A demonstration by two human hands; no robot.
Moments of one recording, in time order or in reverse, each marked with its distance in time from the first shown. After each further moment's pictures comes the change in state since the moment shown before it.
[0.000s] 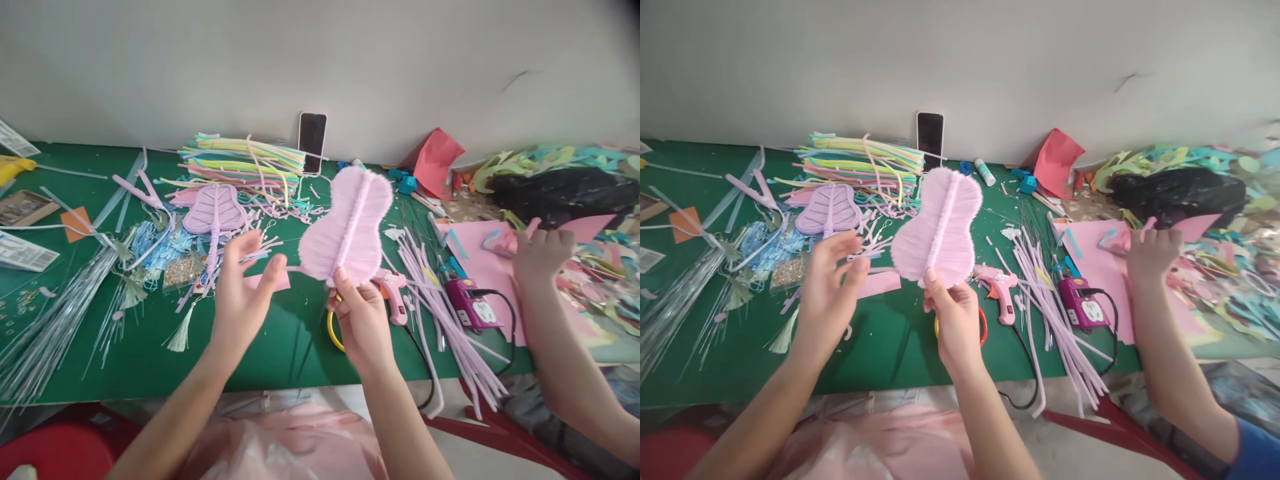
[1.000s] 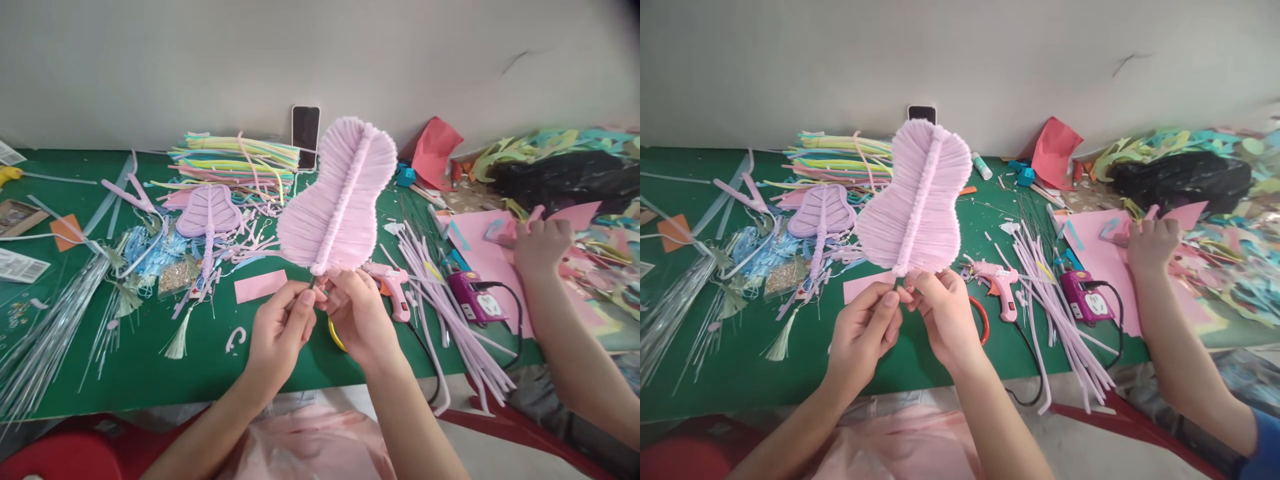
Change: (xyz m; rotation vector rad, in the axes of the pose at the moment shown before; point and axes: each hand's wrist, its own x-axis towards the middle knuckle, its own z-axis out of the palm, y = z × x) left_hand -0.040 0.008 0.026 -0.384 -0.377 -0.234; right_hand 0.000 -0.018 0.016 0.145 -0.207 0.121
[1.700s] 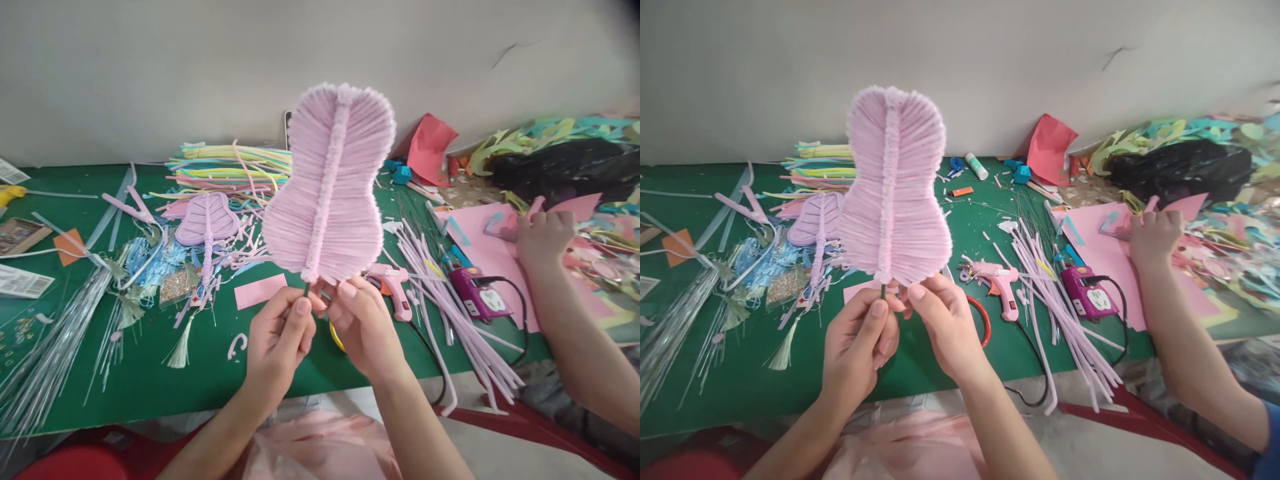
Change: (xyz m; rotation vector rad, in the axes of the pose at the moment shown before) left_hand -0.006 -0.005 0.000 -0.191 -0.003 -0.026; right_hand -0.010 0.004 -0.011 -0.057 -0.217 -0.141
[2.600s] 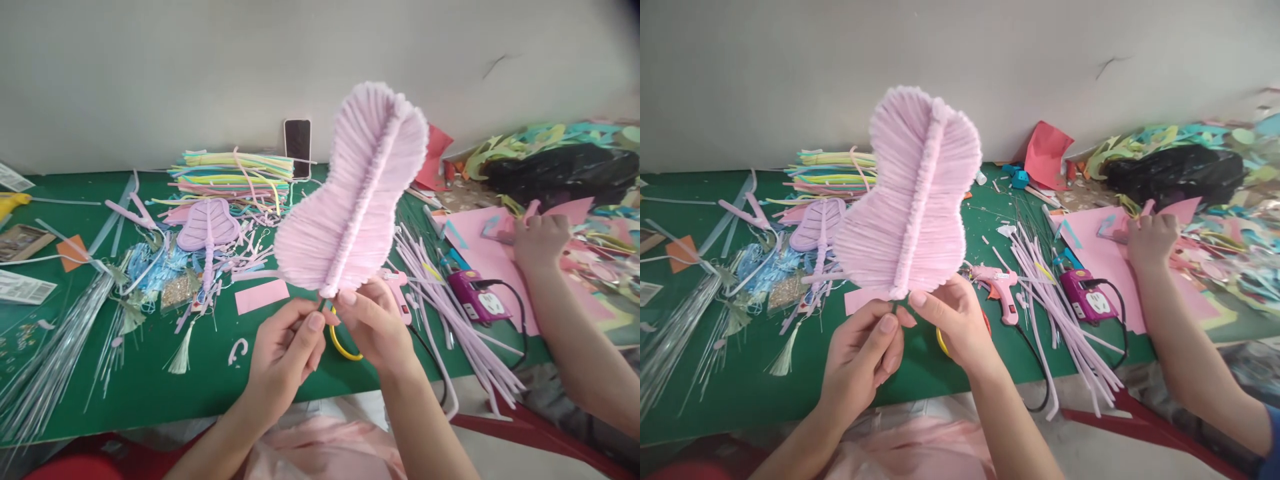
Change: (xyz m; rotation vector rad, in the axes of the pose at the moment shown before) left_hand -0.005 0.011 0.003 -0.011 -0.115 -0.124; right_hand 0.005 -0.016 0.000 -0.083 0.006 -0.015
